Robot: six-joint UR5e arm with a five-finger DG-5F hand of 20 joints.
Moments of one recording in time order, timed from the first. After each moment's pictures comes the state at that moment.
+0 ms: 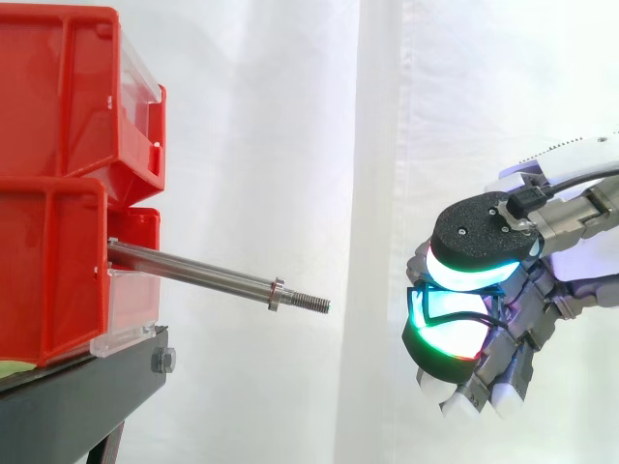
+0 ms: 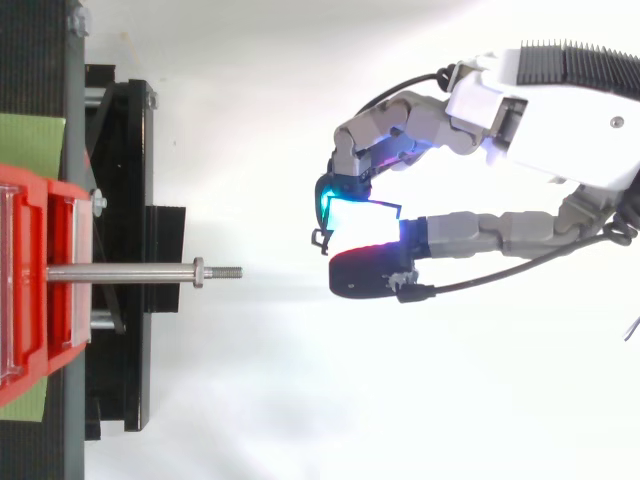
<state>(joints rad) 0.16 -2.15 -1.27 -3.06 -1.19 -0.55</state>
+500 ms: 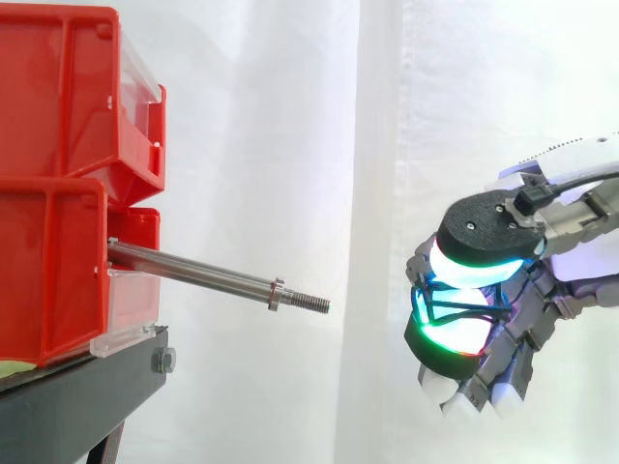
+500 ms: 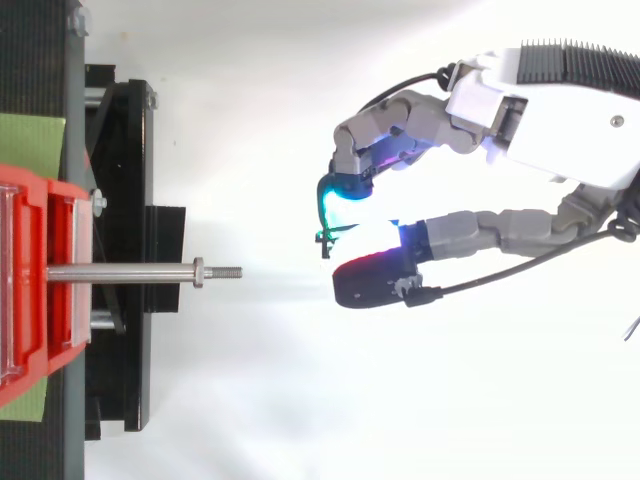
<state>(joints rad) 0.16 -2.15 -1.27 -3.06 -1.19 -0.55</state>
